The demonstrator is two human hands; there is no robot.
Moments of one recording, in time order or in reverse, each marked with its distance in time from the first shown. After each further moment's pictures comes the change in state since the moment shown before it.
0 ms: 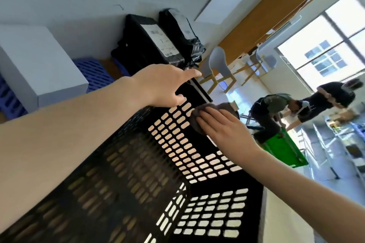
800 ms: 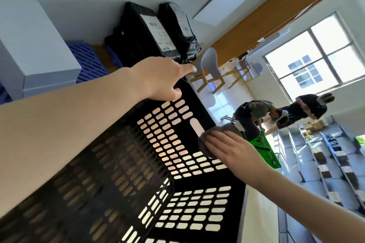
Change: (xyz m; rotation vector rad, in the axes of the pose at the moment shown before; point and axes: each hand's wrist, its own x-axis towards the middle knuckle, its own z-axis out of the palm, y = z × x) left_hand -0.002 0.001 -0.003 -0.025 -0.019 -0.059; right_hand -0.065 0.015 -0.004 0.009 -0.226 -0.209
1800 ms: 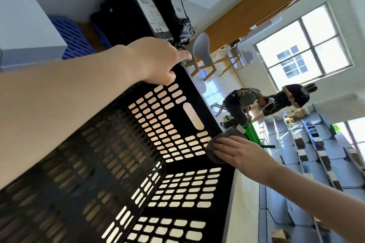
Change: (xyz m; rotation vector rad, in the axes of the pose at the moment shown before) left_hand 0.002 0.005 0.000 0.092 -0.068 0.028; right_hand -0.052 0.003 -0.002 0.071 -0.158 -0.125
